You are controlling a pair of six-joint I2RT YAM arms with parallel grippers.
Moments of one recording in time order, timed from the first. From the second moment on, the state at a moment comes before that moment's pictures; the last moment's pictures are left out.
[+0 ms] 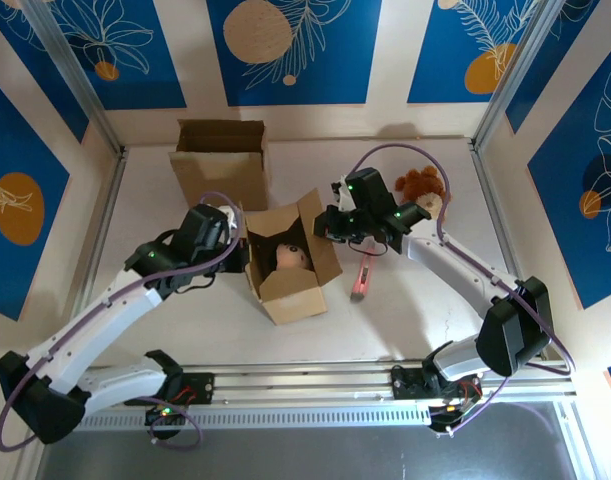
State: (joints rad) left arm -0.64 1.05 1.00 -0.75 0.05 -0.55; right arm 0.56 1.42 1.18 -0.55 -0.40 0.70
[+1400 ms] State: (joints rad) left arm -0.90 1.66 1.55 -1.02 -0.39 0.16; right arm 0.47 1.46 1.16 -0.53 -0.66 0.56
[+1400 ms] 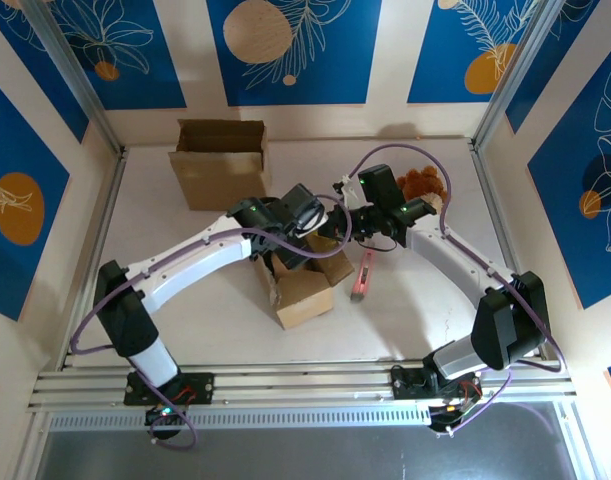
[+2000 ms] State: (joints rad) left arm -0.89 1.66 1.42 -0.90 -0.69 0.18; right arm 0.46 1.46 1.16 -0.54 -0.66 0.56
